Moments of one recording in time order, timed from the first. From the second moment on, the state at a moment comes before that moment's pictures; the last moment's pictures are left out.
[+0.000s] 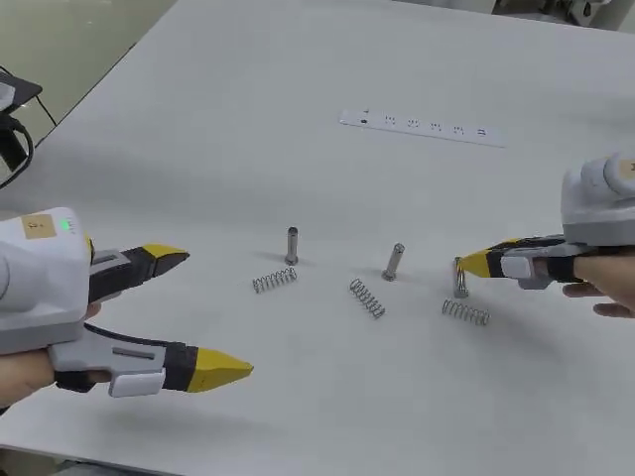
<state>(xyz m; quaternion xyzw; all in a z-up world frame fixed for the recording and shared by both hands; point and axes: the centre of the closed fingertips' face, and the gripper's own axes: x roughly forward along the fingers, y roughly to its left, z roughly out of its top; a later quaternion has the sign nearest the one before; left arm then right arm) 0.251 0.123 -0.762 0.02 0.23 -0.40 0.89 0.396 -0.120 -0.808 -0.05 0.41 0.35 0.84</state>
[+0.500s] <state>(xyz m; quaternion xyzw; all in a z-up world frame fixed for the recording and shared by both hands) 0.251 0.123 -0.763 0.02 0.23 -0.39 0.89 0.411 -0.121 -0.831 -0.01 0.47 0.29 0.83</state>
